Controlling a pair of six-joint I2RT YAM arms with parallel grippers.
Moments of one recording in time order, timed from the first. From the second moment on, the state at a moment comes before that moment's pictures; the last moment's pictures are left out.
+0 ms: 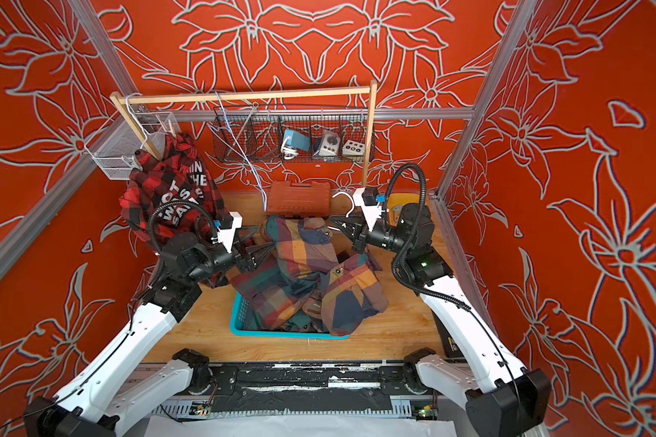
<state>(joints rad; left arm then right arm) -0.25 0.90 0.76 0.05 0.60 -0.07 0.38 1.07 1.05 0.03 -0.84 0.09</state>
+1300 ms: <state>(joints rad) -0.21 1.07 0.73 0.03 0.12 -0.14 0.34 1.06 1.05 0.02 -0.97 0.08</state>
